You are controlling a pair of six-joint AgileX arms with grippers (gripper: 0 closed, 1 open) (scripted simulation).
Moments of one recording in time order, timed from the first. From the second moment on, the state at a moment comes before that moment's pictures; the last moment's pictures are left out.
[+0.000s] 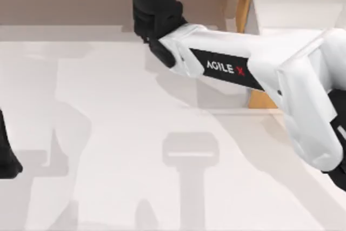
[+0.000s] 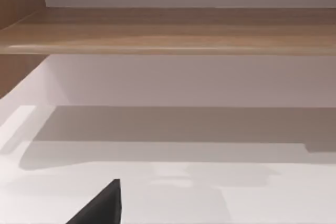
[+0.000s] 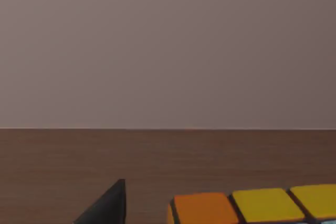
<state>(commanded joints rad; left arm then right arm) 0.00 0.00 0.00 0.00 0.00 0.00 0.69 2.62 2.09 0.66 0.72 -0.07</state>
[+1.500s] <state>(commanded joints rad) 0.00 0.00 0.00 0.00 0.00 0.00 0.53 2.01 0.34 1.66 0.34 -1.38</state>
